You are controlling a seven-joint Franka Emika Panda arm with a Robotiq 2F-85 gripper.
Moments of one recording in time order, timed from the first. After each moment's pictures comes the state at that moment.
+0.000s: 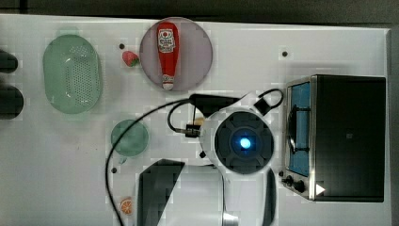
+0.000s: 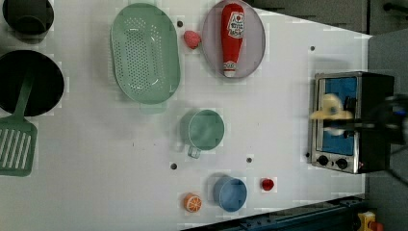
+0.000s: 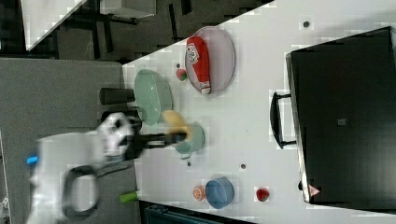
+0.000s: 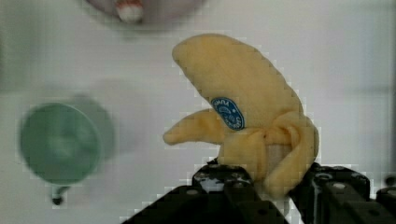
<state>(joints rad) 0.02 -0.24 -0.07 -2.24 0.02 0.45 -0.76</state>
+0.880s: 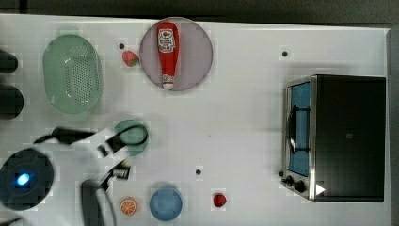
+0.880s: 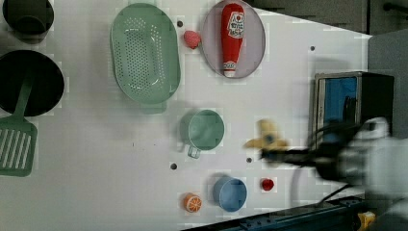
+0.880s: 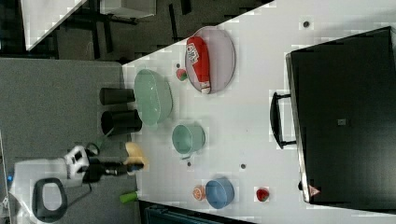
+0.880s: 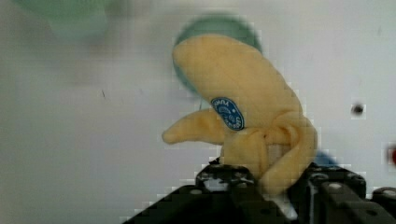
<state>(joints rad) 0.13 -0.24 0.37 -2.30 0.17 0.40 -0.25</state>
